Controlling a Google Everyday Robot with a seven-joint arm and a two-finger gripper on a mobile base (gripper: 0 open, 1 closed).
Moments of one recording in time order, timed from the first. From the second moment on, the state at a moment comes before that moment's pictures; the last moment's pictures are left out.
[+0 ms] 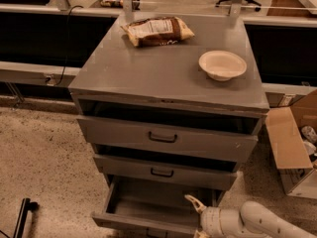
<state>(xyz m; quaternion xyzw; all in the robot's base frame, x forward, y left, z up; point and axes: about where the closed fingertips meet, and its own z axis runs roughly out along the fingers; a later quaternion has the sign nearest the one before) 0.412 -0.109 0.359 -0.58 0.63 0.29 0.42</state>
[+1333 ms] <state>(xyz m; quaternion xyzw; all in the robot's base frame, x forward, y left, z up) 0.333 -0.089 0.261 -0.53 0.65 0.38 0.38</state>
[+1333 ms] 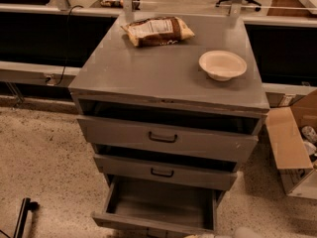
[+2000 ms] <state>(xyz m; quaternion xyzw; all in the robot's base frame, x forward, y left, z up) 0.349 -0.099 0.165 -0.48 0.69 0.35 0.42</state>
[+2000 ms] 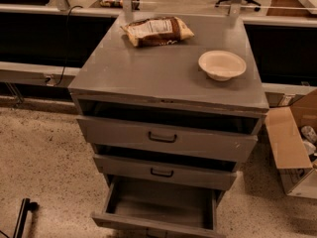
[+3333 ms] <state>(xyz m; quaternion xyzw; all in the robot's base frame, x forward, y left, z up) 0.401 -0.122 0.134 -0.43 0.70 0.28 0.50</state>
